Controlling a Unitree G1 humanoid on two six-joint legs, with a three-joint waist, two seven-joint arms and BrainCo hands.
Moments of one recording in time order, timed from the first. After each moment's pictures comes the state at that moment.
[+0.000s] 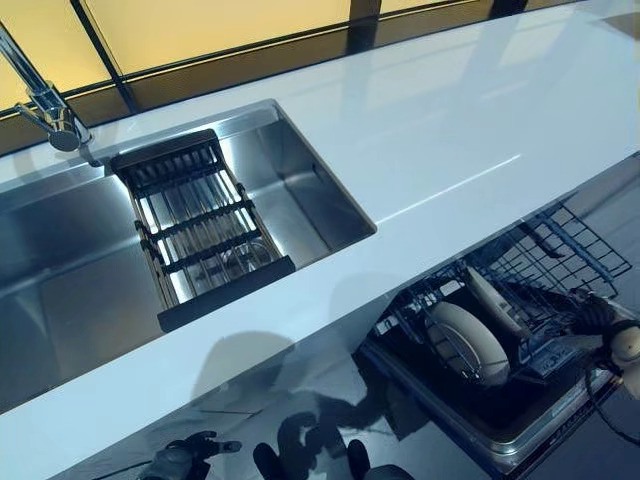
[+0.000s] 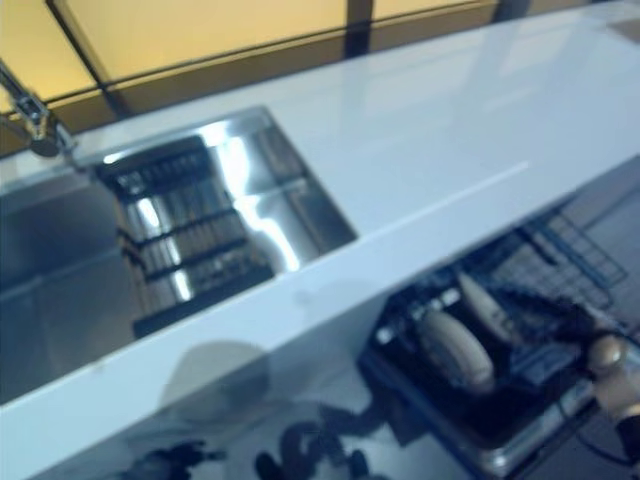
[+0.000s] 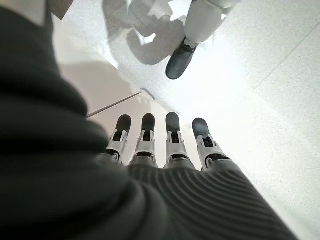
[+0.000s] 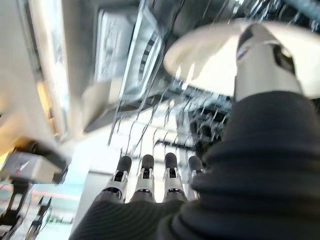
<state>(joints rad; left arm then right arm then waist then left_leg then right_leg) -0.16 0.37 -0.25 1.16 -0.01 0.12 -0.12 -0.19 -1.02 0.00 0.44 -0.31 0.31 0.18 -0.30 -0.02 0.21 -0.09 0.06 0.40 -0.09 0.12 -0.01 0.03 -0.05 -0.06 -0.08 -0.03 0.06</state>
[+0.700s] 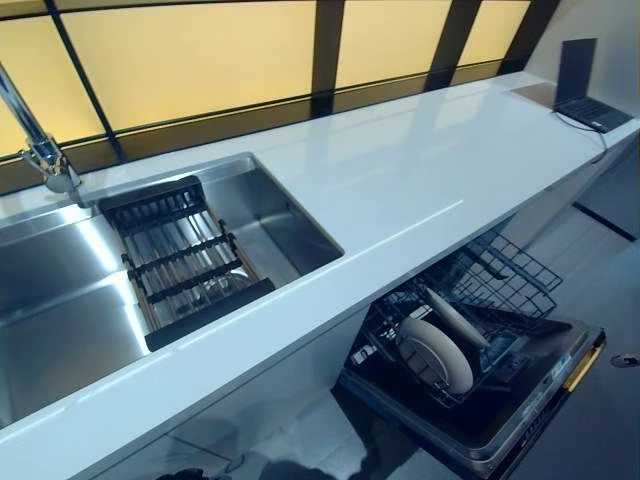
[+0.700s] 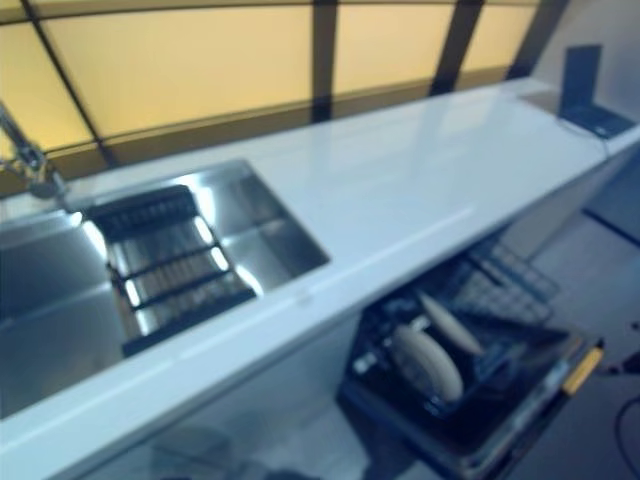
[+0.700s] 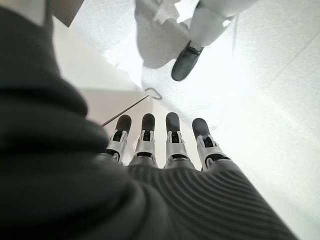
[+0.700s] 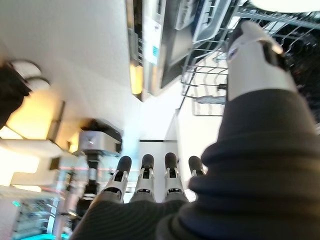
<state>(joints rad) -0.02 0.36 -0.17 1.20 -0.02 0.13 -0.08 -0.04 -1.07 -0.13 0.44 -0.15 0.33 0.19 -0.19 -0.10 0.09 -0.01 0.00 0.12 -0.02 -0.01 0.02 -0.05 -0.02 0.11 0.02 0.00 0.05</state>
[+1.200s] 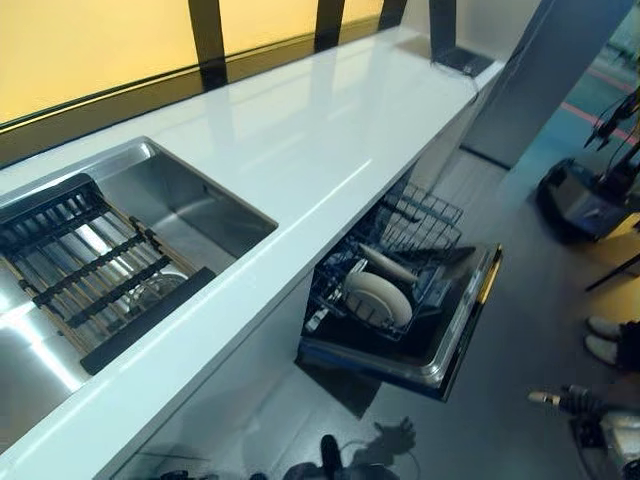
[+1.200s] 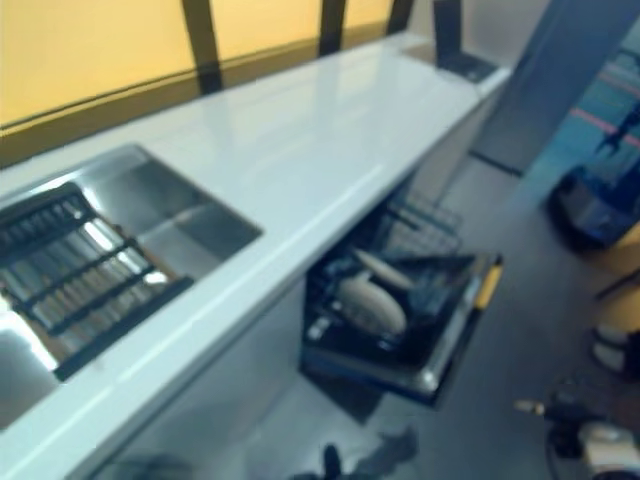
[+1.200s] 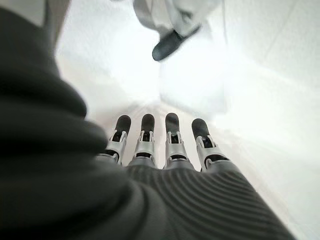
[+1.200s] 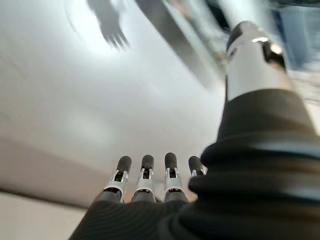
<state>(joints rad) -0.08 0.40 -0.14 1.25 -0.03 0.11 -0.09 -0.07 -0.71 -0.07 0.84 0.22 0.39 0.16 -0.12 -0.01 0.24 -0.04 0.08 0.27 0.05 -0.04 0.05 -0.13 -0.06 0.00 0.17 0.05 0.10</state>
